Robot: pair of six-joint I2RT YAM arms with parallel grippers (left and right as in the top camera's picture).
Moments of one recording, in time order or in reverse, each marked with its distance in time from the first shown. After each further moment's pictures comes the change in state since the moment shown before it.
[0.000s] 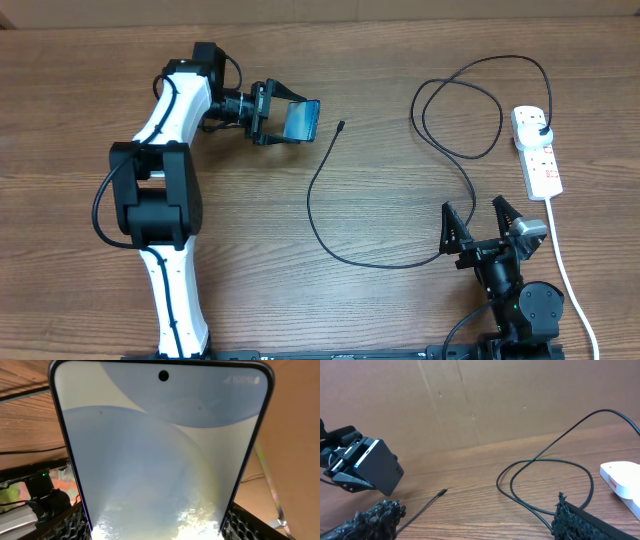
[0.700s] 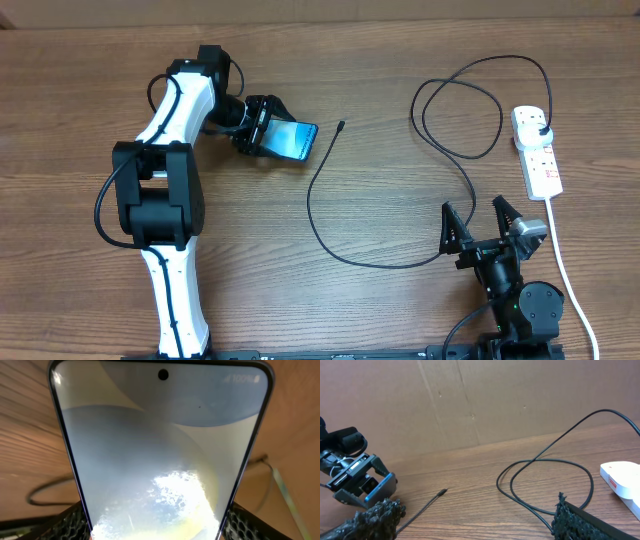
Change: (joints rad) left arm -0.010 0.000 0.001 -0.052 -0.402 0.000; right arm 0.000 0.000 0.000 0.000 0.000 0.000
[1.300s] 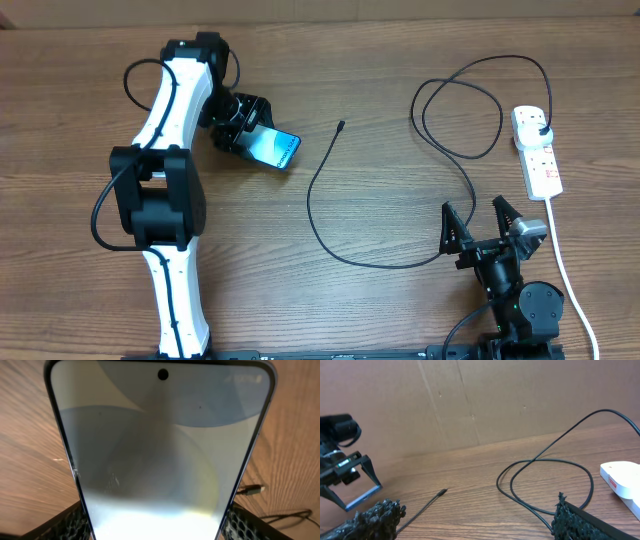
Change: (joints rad) left arm -0.016 -0.001 0.182 -0.257 -0.370 0.046; right arm 0.000 0.000 0.000 0.000 0.000 -0.001
